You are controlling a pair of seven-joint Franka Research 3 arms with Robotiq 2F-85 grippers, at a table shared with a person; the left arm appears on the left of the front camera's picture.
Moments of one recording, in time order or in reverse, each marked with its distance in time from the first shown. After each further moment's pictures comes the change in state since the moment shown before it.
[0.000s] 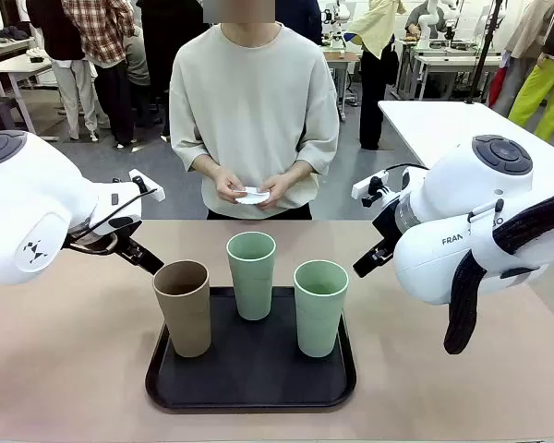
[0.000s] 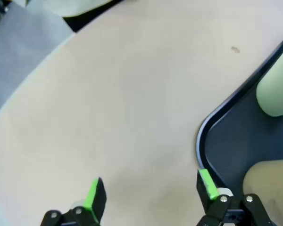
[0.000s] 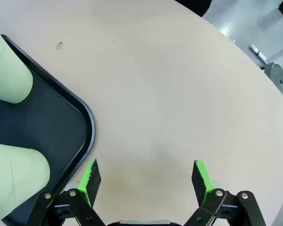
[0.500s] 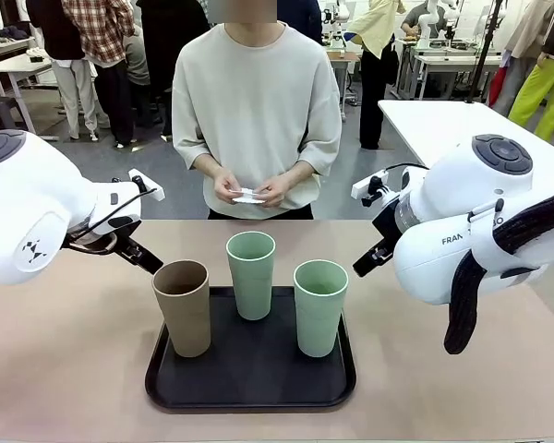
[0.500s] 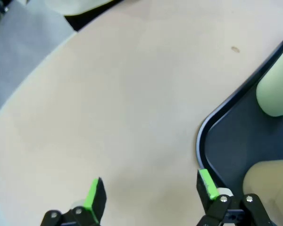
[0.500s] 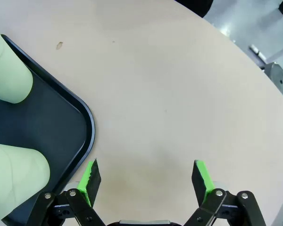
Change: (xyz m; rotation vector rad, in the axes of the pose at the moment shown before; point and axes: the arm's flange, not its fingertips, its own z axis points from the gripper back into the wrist) left arm 0.000 0.000 0.000 0.000 0.000 0.000; right arm 0.000 0.000 0.000 0.000 0.000 0.000
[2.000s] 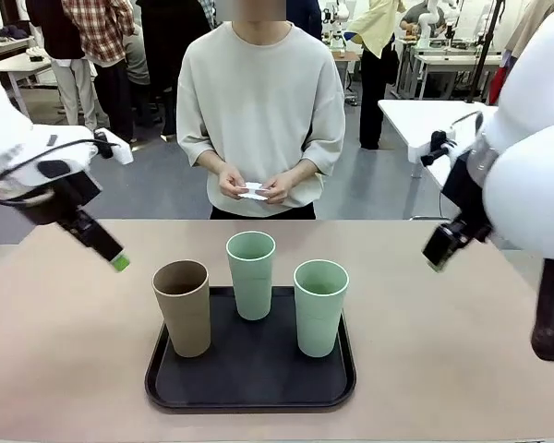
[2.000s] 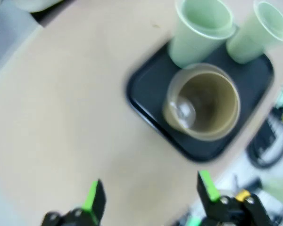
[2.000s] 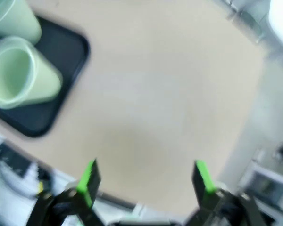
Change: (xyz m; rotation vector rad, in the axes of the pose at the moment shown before) left arm -0.014 -0.027 0.151 -0.223 0.157 -0.067; right arm -0.032 0.016 0.180 -0.110 0.305 -0.093
